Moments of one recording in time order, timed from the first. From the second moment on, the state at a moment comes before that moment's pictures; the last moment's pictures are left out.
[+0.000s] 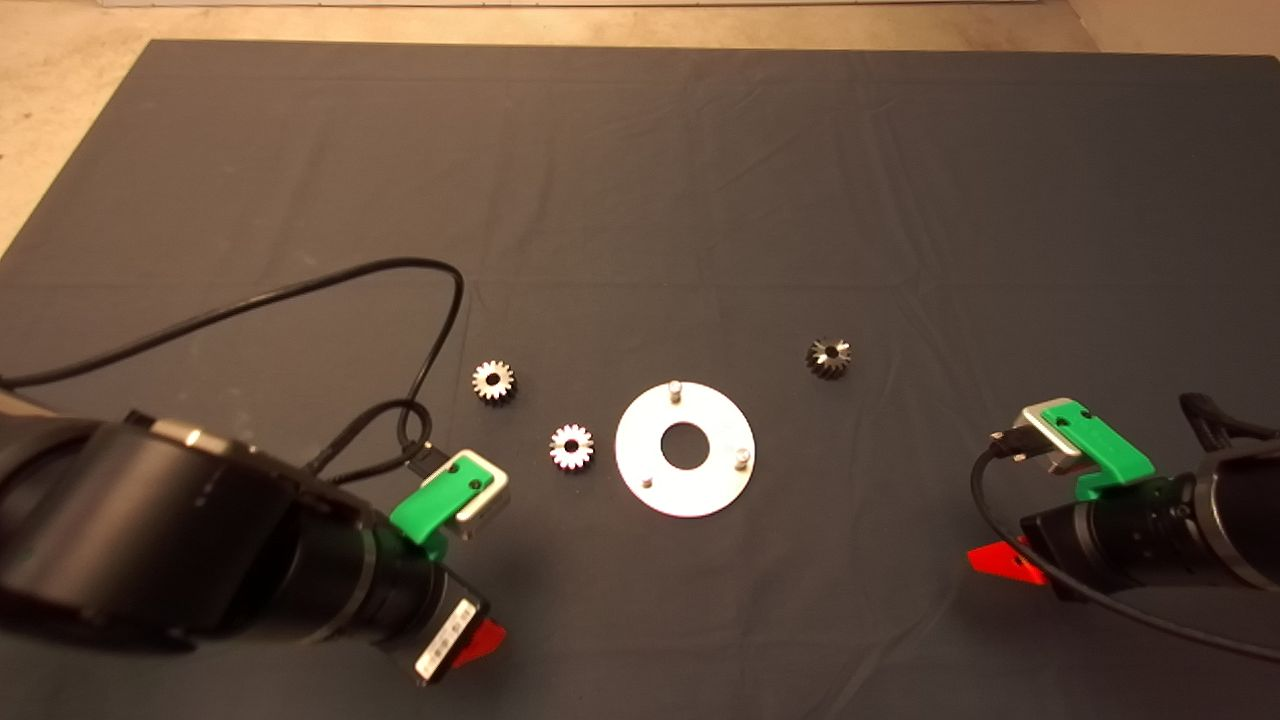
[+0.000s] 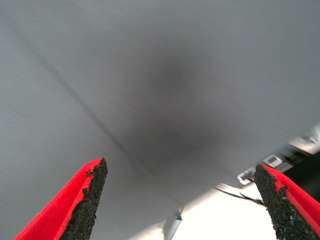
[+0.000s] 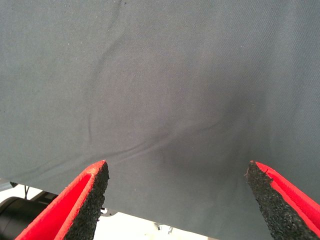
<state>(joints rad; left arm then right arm) -0.27 2.29 -0.46 0.48 1.53 -1.24 0.26 2.03 -0.36 -0.52 -1.53 1.46</state>
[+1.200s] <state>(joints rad) -0.33 2.33 -0.81 0.51 1.53 -0.93 0.24 2.04 -0.36 -0.52 -1.53 1.46</state>
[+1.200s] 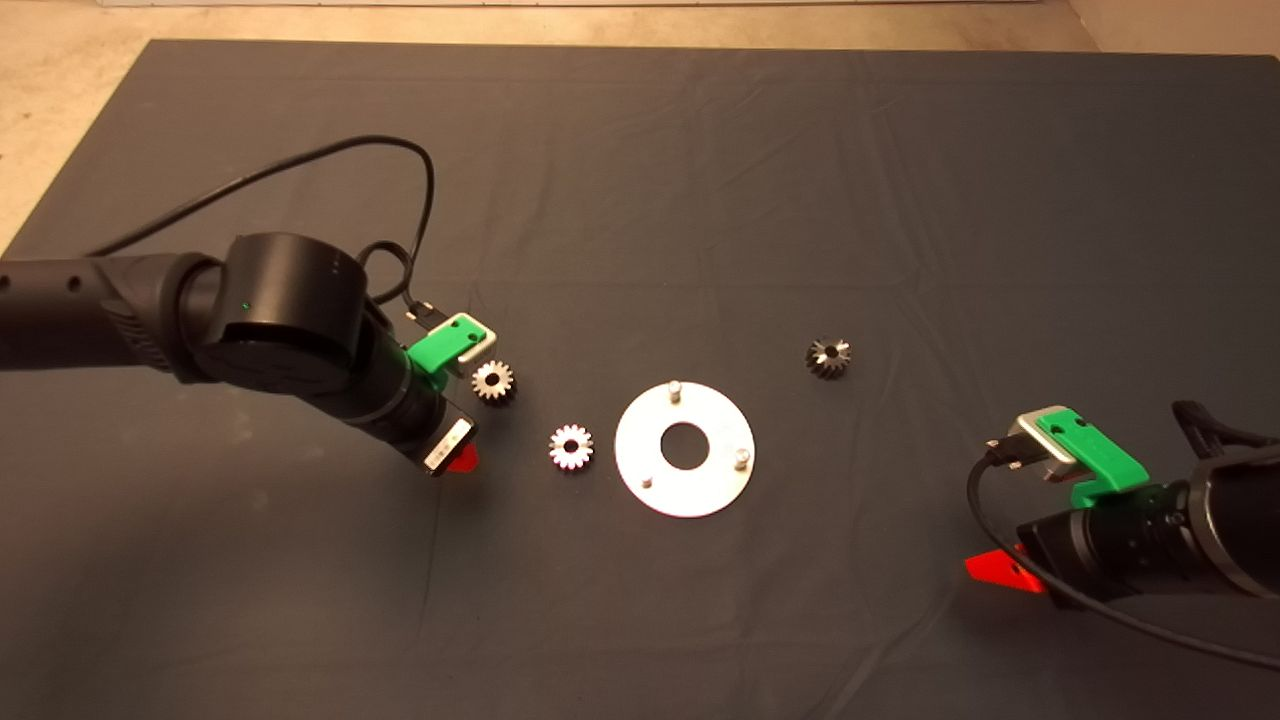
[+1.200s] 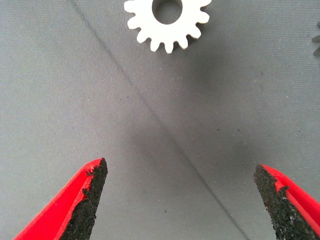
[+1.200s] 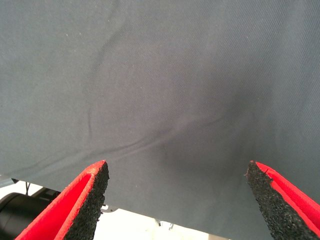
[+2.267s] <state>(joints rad) -0.34 2.36 -0.87 0.55 1.32 -0.95 0.23 2.04 -0.36 -0.52 -1.53 1.46</state>
